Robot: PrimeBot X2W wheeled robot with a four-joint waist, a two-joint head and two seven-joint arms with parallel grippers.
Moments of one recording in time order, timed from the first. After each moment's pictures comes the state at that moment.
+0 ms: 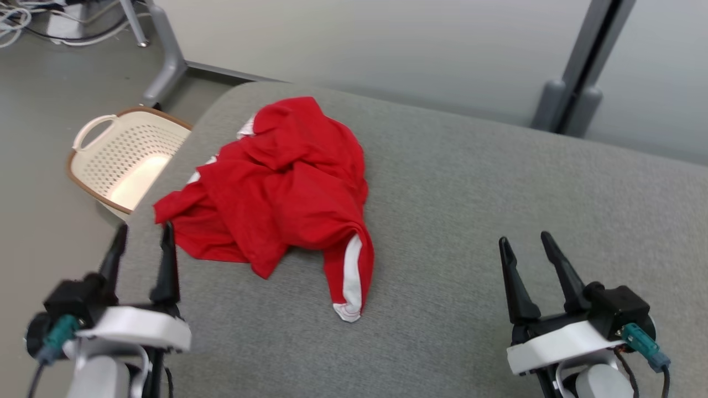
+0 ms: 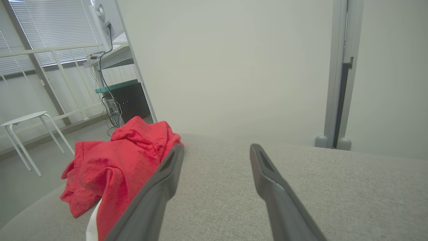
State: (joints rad) left arm -0.17 0.09 0.06 0.32 -0.21 -0.11 -0.26; right arm -0.14 -0.05 0.19 0.29 0.22 0.13 -0.26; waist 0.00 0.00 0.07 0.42
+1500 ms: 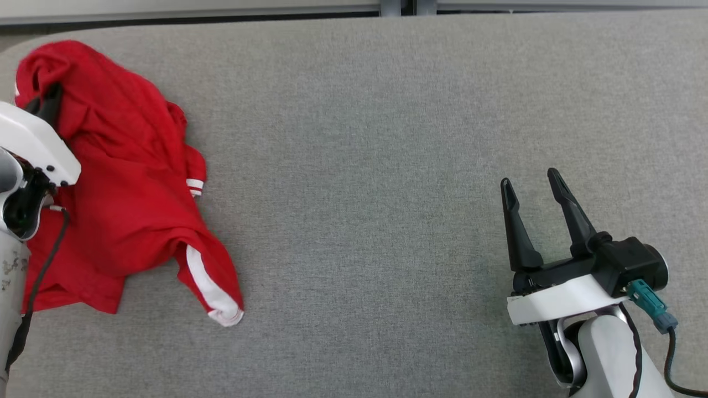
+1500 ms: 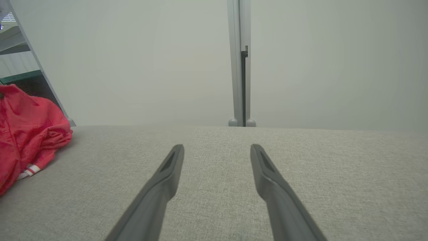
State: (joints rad) left arm -0.87 0.44 -0.27 0.84 -0.69 -0.13 0.15; right arm -0.27 -0.05 0.17 0.23 0.12 0.13 -0.26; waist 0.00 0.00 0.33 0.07
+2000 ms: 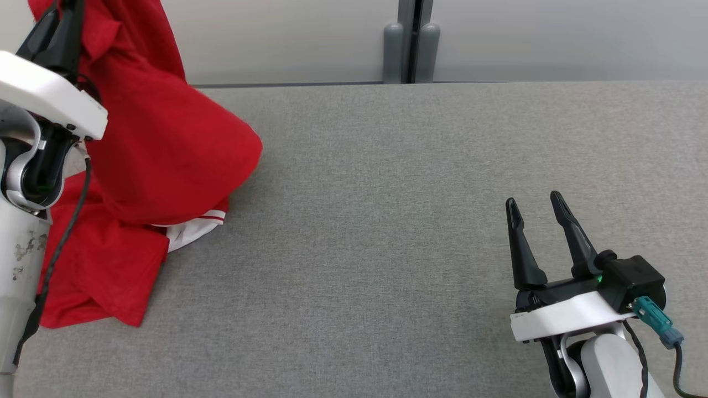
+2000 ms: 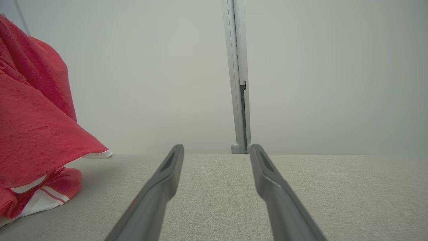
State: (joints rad) left arm -0.87 0.45 -0.33 0.50 -0.76 -0.12 0.01; right arm -0.22 -0.05 0.17 0.24 0.19 0.13 -0.26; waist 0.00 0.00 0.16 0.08
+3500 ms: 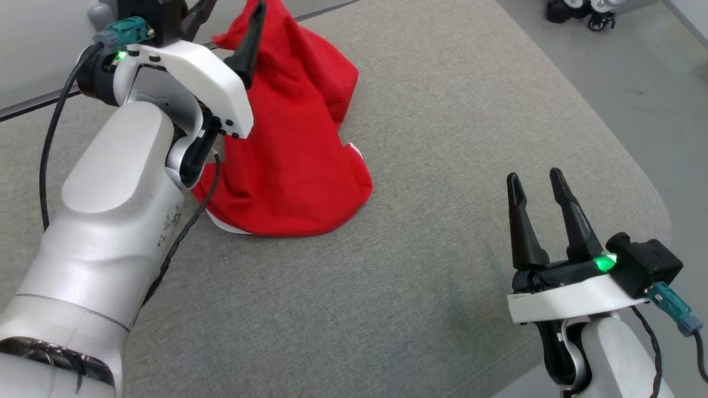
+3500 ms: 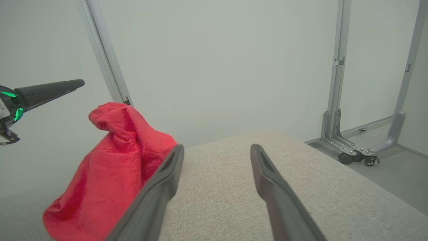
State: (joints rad) left arm -1.05 0.18 -0.59 0.78 -0.62 -0.07 -0.05; right arm -0.26 -0.05 0.20 0.19 0.33 0.13 -0.26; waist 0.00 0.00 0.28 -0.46
